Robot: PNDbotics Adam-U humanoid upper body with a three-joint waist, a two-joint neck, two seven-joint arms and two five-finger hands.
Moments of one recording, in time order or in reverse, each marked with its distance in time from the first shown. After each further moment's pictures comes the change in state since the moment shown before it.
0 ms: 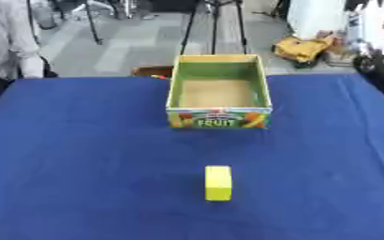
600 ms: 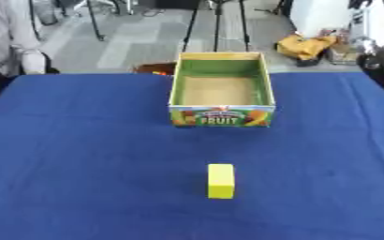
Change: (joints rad) left arm -0.001 -0.001 0.000 0.000 -0.002 0.003 -0.001; right arm -0.007 0.000 0.001 0.000 0.002 0.008 0.014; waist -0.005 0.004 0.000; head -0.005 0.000
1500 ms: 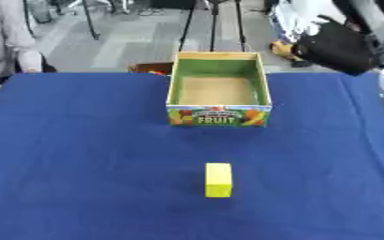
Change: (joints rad) left arm 0.006 0.000 -0.007 0.000 -0.002 0.008 -0.006; right arm -0.232 -0.158 0.192 0.180 0.081 0.022 0.306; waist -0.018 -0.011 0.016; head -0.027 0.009
